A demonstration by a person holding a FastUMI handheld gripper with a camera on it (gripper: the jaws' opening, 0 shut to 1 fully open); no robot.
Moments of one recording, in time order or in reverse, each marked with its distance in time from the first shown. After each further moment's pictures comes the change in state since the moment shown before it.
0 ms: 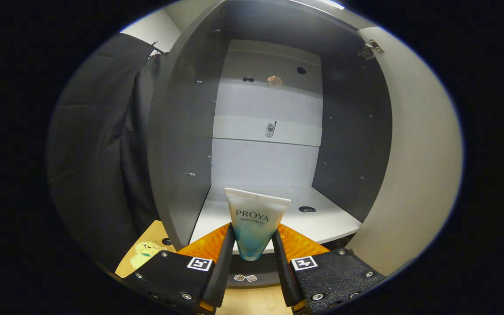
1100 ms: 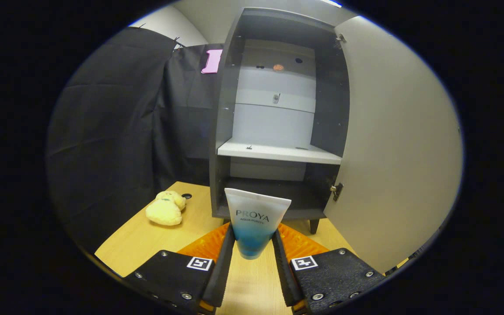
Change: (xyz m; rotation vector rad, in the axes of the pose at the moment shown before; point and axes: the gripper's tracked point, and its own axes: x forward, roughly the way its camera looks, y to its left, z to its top) arm -0.163 -0.012 -0.143 -0.024 0.053 0.094
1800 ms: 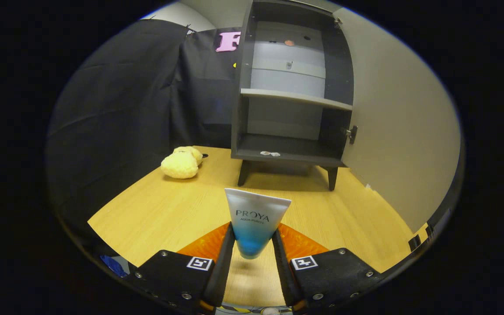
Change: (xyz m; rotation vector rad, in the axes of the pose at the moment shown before) arm -0.047 0.030 -0.152 -0.024 0.133 0.098
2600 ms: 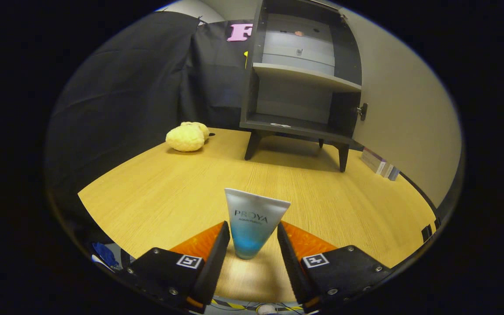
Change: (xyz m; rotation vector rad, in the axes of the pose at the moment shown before) arm 0.014 0.014 -0.100 -0.044 0.075 0.047
